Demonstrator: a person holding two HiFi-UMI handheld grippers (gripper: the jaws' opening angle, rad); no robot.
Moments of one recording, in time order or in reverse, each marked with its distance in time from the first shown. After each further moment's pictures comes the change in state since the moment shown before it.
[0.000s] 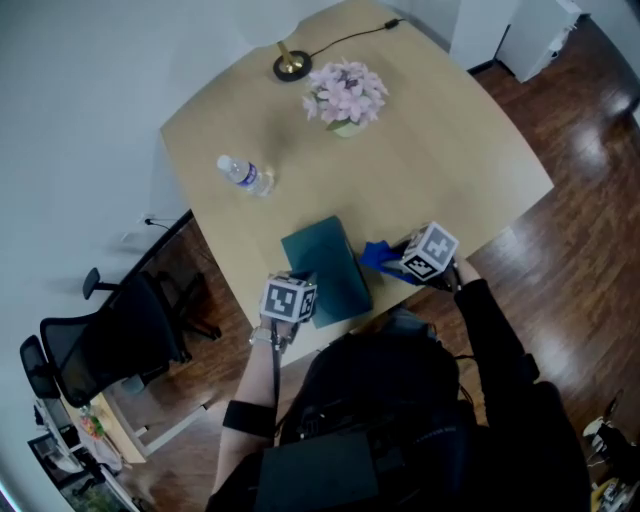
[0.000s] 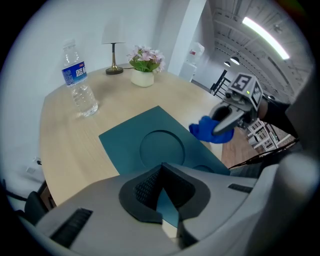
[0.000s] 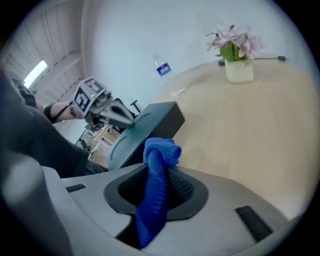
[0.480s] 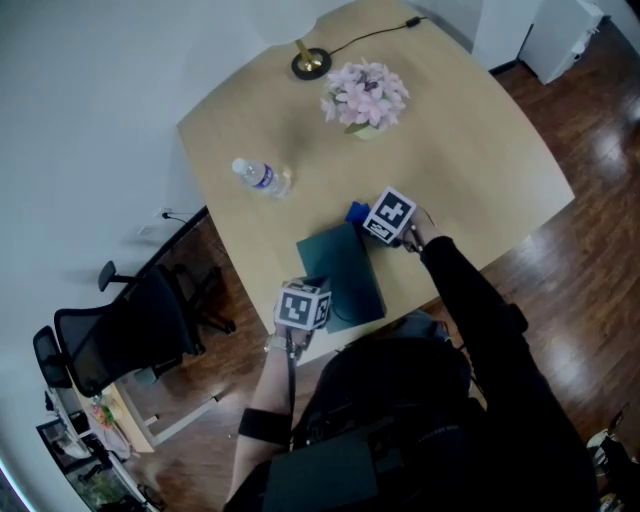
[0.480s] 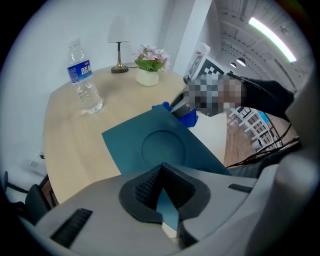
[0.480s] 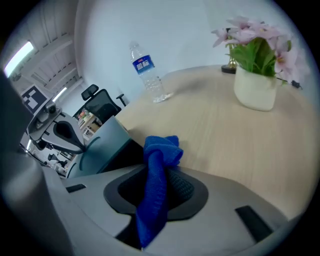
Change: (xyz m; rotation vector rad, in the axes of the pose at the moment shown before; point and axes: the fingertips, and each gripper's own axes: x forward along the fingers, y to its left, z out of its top) left arm -0.001 0.000 0.000 -0.051 0.007 0.036; right arm 0.064 -0.081 0.117 -0.105 0.010 -0.165
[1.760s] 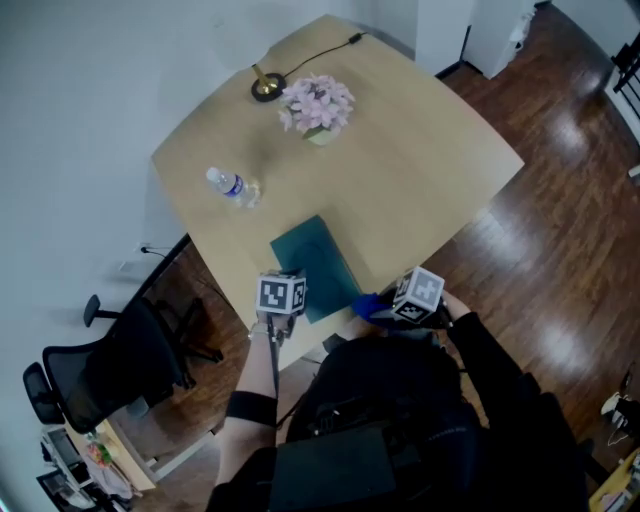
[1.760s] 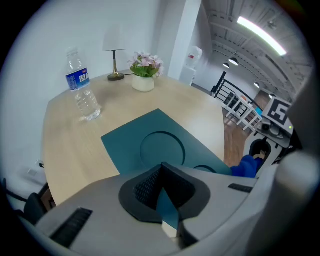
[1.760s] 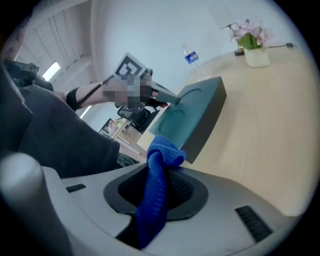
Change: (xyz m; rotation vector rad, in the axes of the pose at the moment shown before) left arm 0.005 0.006 0.000 0.070 -0.084 0.002; right arm -0.074 0.224 -0.167 0.074 -0.032 0.332
